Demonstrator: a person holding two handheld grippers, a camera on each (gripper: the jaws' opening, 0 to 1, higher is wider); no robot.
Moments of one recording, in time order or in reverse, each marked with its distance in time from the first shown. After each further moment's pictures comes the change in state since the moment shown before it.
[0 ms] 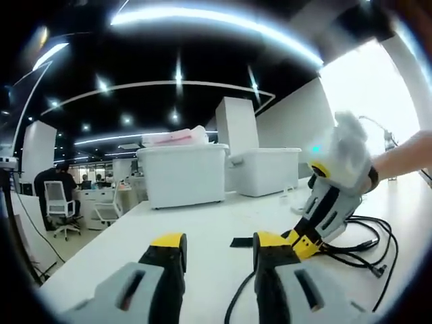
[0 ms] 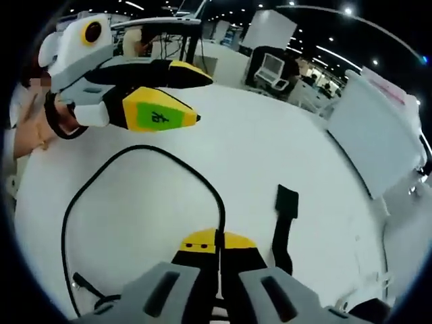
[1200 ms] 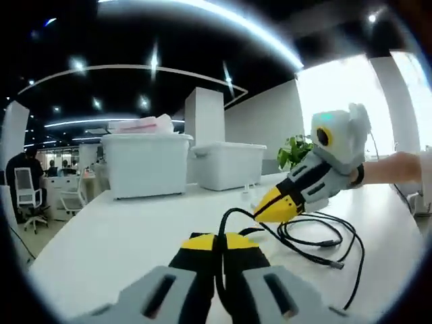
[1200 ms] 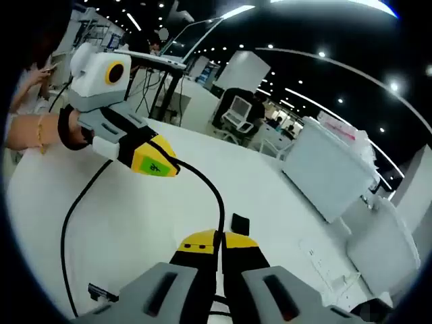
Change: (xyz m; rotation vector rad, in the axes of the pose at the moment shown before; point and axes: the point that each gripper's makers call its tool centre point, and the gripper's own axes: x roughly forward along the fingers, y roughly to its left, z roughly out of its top) left arm -0.004 -0.041 0.008 -0.078 0.030 -0.256; right arm -0.090 -0.017 0.022 0.091 -0.378 -0.278
